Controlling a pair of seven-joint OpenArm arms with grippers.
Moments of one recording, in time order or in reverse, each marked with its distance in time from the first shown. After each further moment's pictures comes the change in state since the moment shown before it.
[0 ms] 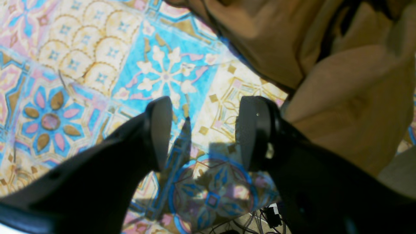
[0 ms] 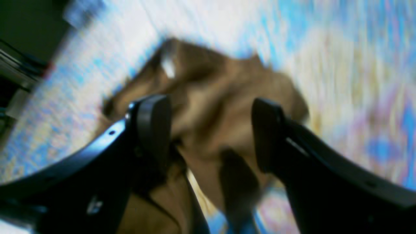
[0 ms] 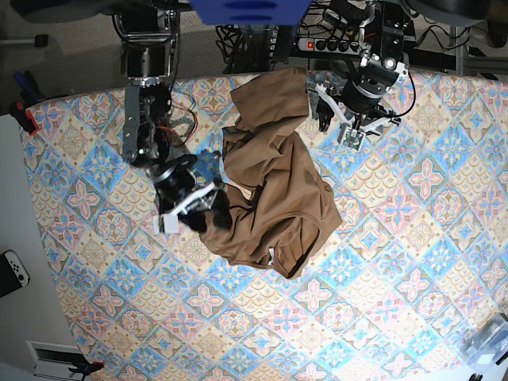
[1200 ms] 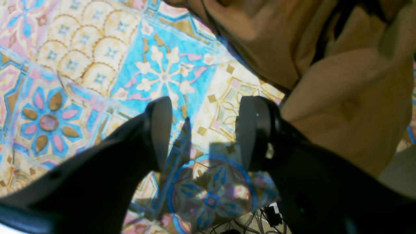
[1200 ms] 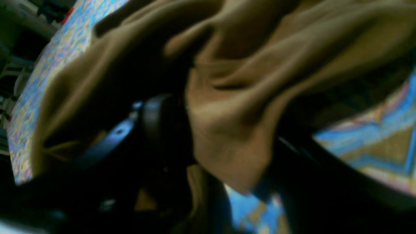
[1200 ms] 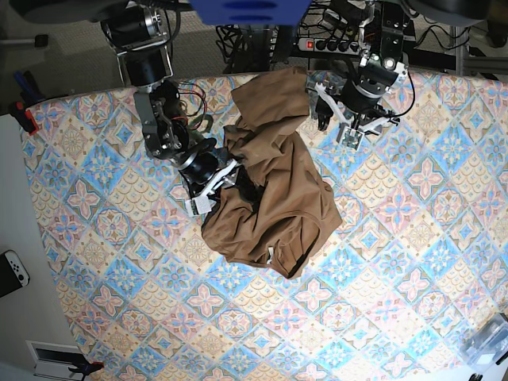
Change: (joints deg) left arm 0.0 0.0 0.0 -0.1 0.0 0.0 0.0; right arm 1.7 4.2 -16.4 -19.1 1.9 0.6 10.1
